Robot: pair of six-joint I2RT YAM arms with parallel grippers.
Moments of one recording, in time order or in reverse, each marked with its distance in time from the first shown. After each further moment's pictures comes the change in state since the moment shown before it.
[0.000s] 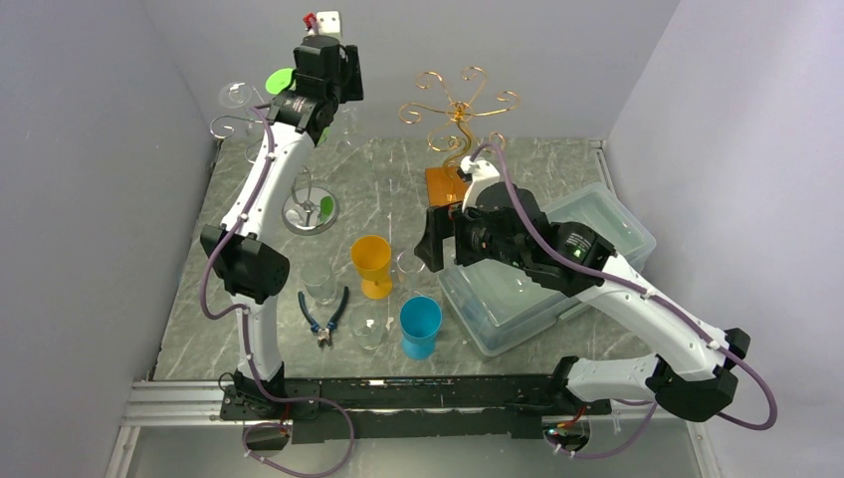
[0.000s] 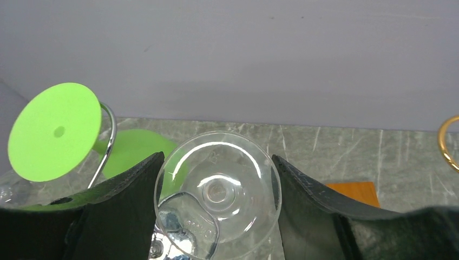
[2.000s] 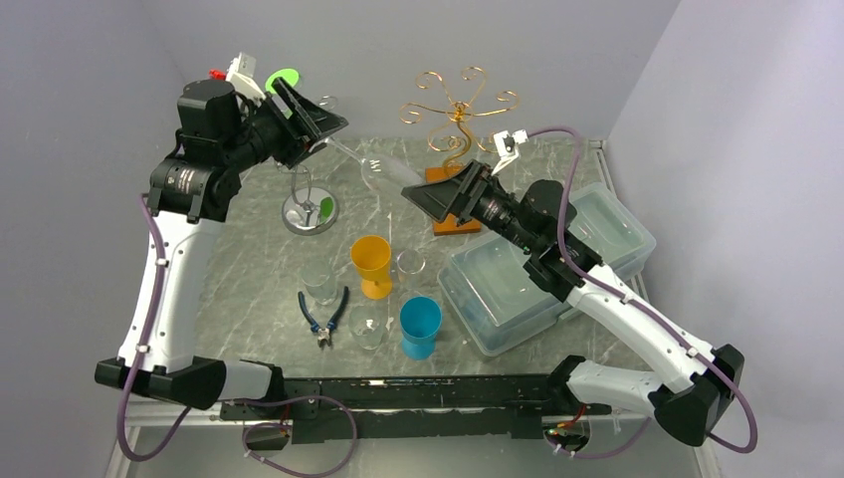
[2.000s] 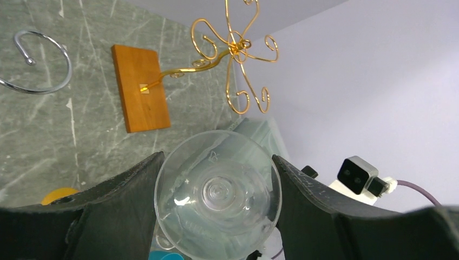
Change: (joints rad) left arm 0.125 -0.695 -0.495 -0.191 0.717 -0.689; right arm -0.235 -0.095 -0.381 0.978 -0.389 0.373
